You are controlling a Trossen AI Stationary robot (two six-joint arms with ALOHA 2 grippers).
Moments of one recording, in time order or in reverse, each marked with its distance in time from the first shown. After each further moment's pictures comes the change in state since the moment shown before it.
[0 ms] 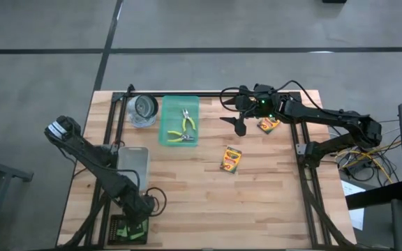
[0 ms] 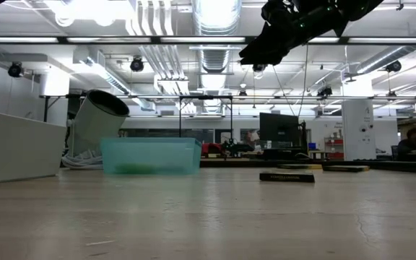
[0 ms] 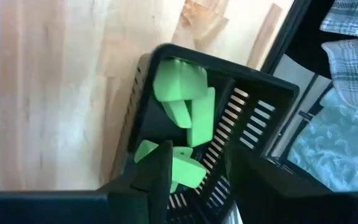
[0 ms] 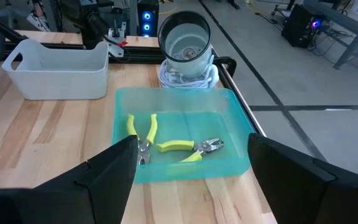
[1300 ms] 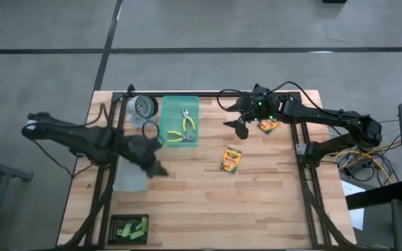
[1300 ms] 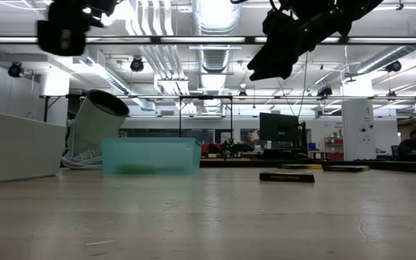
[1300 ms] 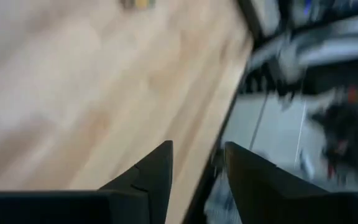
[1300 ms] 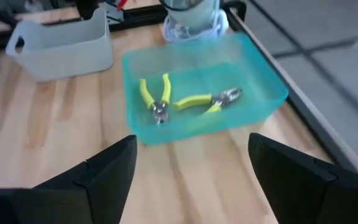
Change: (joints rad) left arm 0.568 -0.459 0.006 0.061 -0.241 0.078; right arm 0.000 0.000 0.001 -0.167 -0.001 0.165
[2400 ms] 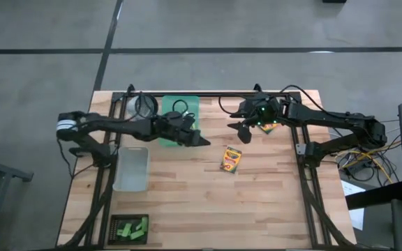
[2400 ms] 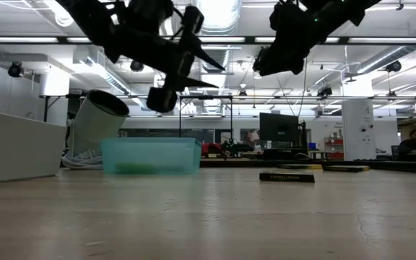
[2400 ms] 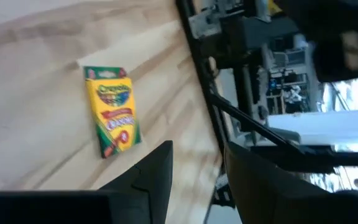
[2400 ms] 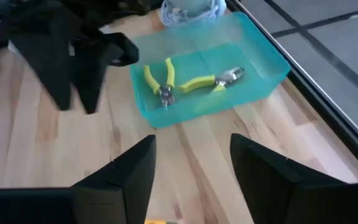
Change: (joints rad) left arm 0.370 0.535 0.003 0.788 0.129 -0.077; right arm 0.078 -0.067 -0.001 -0.121 0.091 0.101
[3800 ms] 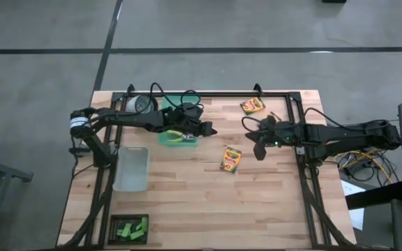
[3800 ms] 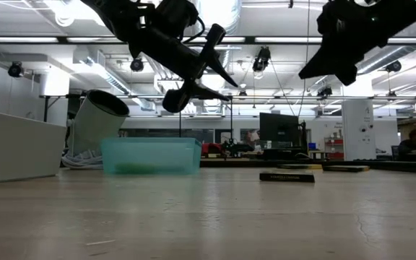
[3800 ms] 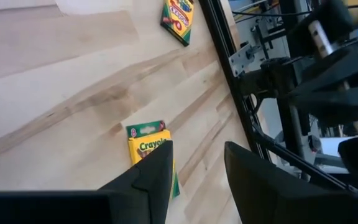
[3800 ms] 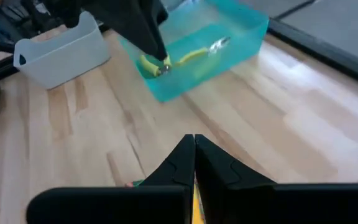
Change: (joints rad) left arm 0.060 0.137 0.235 -0.234 -0.120 0.129; right arm 0.288 -0.363 -0.361 0.063 0.361 0.363
